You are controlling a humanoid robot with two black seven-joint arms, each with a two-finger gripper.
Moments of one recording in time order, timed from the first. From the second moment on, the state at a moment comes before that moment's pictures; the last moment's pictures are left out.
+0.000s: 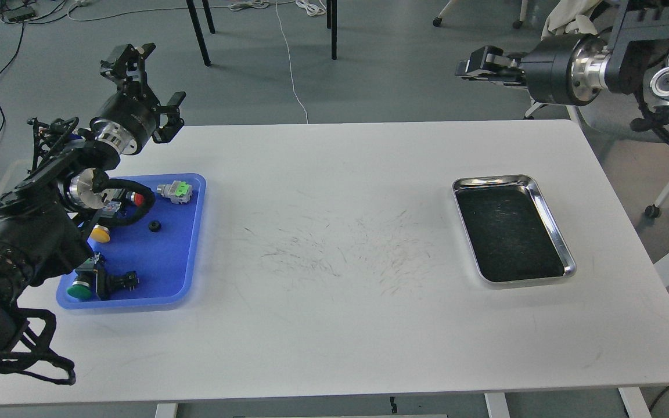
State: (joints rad) left arm -0.96 0.22 -0.59 -0.29 0.09 -0.41 -0.32; right arm 1.59 -0.72 -0.28 1.30 -0.65 0.20 0.15
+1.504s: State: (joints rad) left arm -0.97 0.21 -0.60 -0.29 0.09 -0.42 -0.33; right arm 1.06 0.00 -0.06 0.83 -0.49 0.15 -0.02
